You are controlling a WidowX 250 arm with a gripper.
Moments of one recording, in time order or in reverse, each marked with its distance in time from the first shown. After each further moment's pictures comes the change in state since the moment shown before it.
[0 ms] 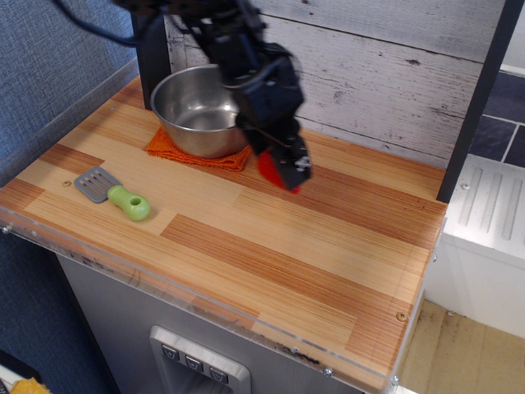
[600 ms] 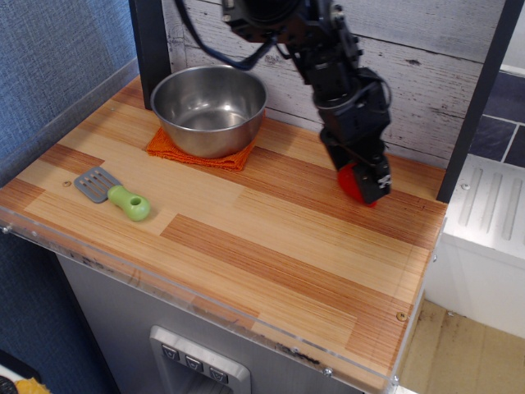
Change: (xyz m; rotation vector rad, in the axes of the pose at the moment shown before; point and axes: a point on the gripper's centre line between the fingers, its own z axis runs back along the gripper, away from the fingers) arm 0.056 -0.021 -0.055 -0.031 -0.020 -0.100
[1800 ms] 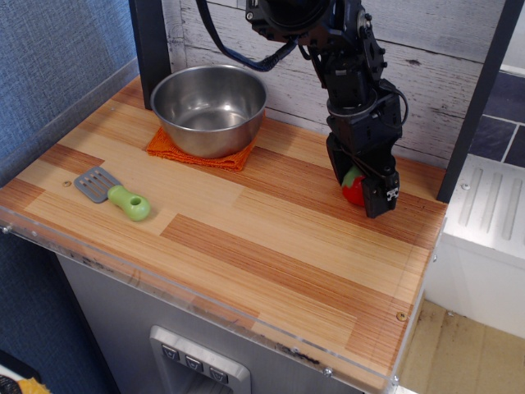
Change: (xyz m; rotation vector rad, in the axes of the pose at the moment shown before) arm -0.005 -0.009 -0.002 0.011 0.089 -0.007
